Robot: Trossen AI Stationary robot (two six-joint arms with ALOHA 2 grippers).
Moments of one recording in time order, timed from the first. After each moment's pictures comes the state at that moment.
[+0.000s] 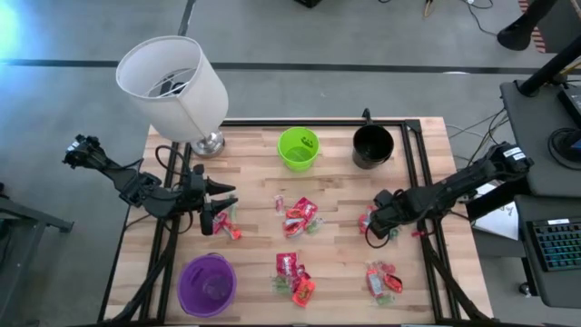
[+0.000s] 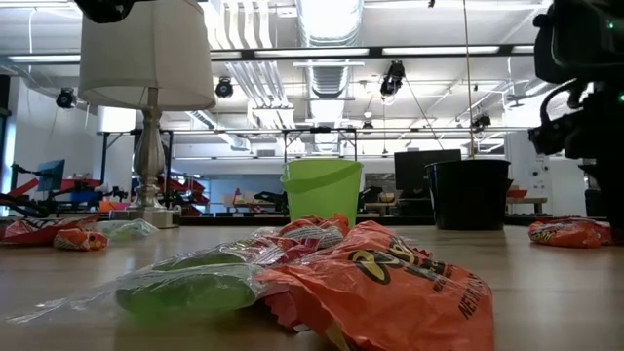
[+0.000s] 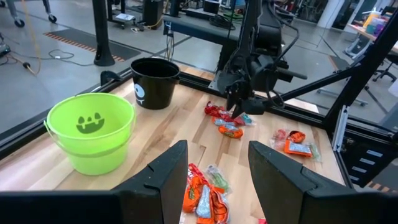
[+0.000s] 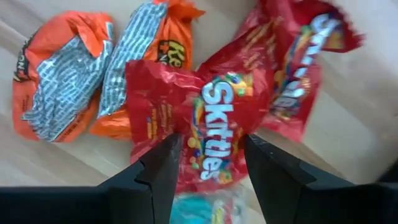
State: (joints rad) left arm -0.55 0.78 0.76 -0.31 -0.77 -0.46; right arm 0.32 1.21 0.52 -0.86 0.07 1.23
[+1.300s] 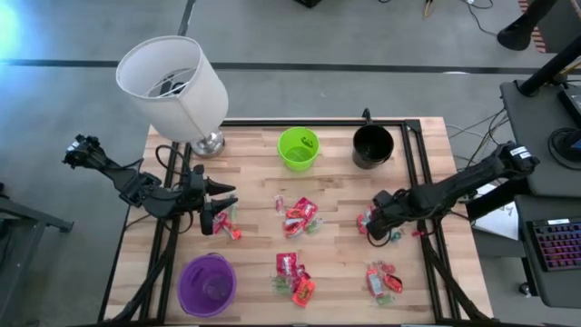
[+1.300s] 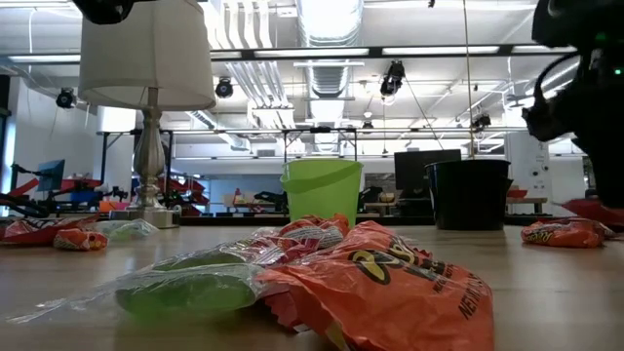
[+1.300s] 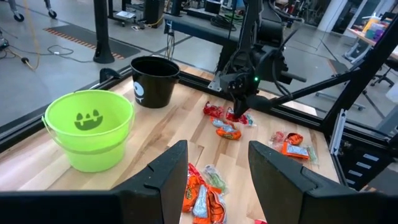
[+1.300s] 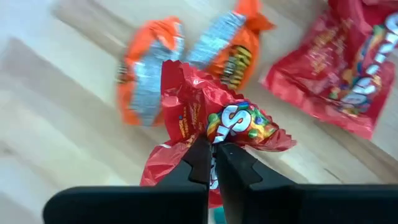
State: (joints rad) left arm -0.55 0.78 0.76 -0.31 -0.77 -0.49; right arm 0.32 1.11 0.55 -0.79 0.02 1.28
